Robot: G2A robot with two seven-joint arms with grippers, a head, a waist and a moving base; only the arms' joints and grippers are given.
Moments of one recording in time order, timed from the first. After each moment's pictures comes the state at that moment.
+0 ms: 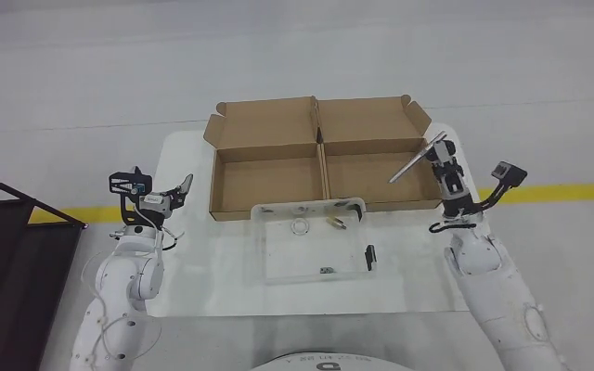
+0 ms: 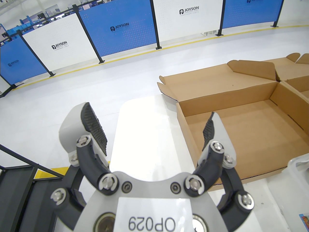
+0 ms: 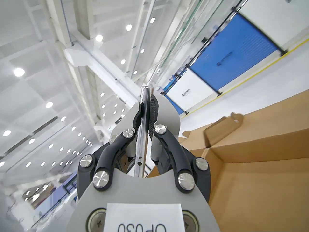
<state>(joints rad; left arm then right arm) 1.73 -1.15 -1.60 -1.80 1.33 0.00 0.00 -1.55 -1.12 1.49 -1.44 -0.10 -0.80 -0.13</state>
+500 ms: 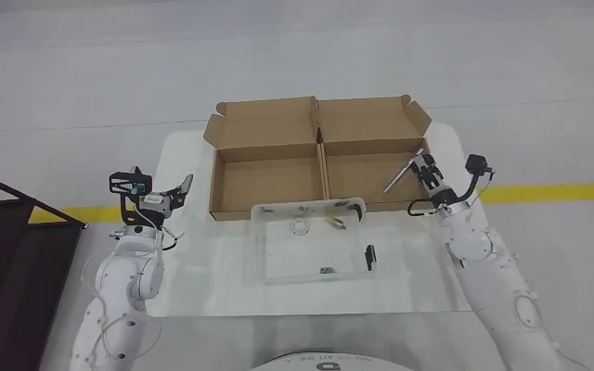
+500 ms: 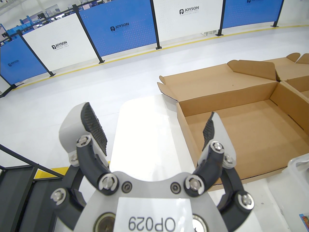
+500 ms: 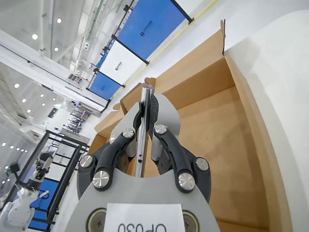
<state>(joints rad) 1.73 -1.15 -1.60 -1.80 1.33 0.00 0.00 -1.45 -1.13 1.44 -1.31 -0.30 -0.36 0.04</state>
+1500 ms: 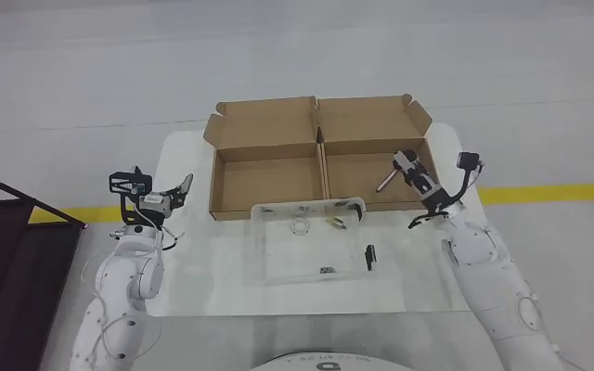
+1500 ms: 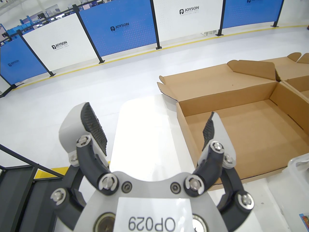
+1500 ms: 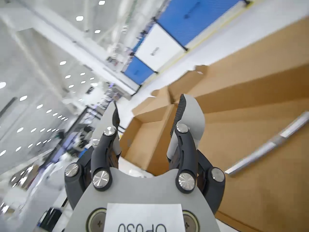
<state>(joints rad) 1.73 -1.15 -1.60 -1.80 1.33 0.00 0.00 -1.49 -1.13 1.46 -1.42 -0.13 -0.77 0.24</state>
